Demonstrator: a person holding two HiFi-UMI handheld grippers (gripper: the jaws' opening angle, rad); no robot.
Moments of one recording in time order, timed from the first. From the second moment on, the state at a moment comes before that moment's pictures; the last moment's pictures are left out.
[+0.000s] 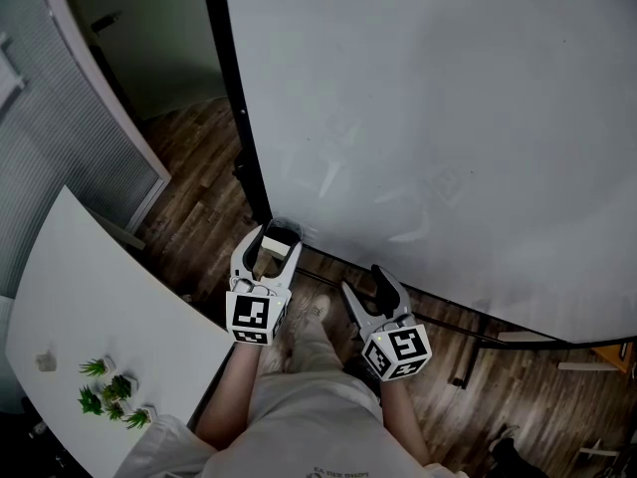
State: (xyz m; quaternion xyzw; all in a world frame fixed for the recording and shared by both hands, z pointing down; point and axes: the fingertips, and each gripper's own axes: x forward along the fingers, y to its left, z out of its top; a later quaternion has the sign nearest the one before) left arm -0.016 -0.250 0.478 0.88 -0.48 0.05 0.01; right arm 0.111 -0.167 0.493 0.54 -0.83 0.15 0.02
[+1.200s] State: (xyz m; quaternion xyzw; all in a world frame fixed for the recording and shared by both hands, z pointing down) left arm -0.013 -0.258 0.491 0.87 -0.48 0.05 0.02; right arm 0.109 -0.176 0.503 0.54 -0.82 0.16 0.02
